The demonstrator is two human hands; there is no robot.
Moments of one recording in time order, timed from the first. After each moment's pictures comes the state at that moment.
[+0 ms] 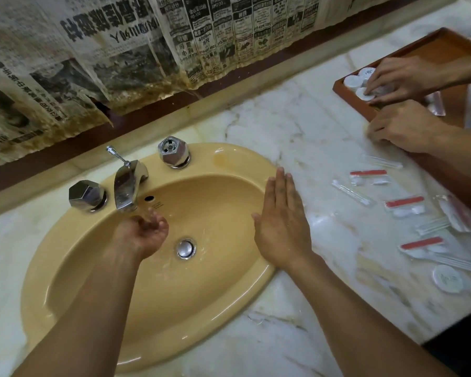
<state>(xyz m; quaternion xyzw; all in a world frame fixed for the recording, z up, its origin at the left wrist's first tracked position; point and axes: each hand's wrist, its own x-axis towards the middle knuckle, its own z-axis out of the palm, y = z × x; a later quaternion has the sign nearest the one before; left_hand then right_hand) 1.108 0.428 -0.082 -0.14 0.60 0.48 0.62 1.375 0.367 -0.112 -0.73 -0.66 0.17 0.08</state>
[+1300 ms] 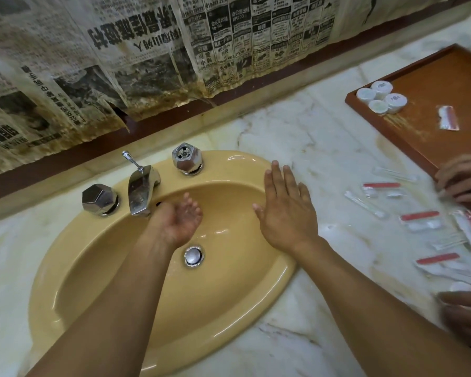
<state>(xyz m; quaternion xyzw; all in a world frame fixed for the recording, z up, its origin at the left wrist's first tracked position) 1.152 0.451 -0.068 -0.07 0.56 0.46 0.68 1.375 0.409 -0.109 -0.70 -0.70 0.13 0.04</state>
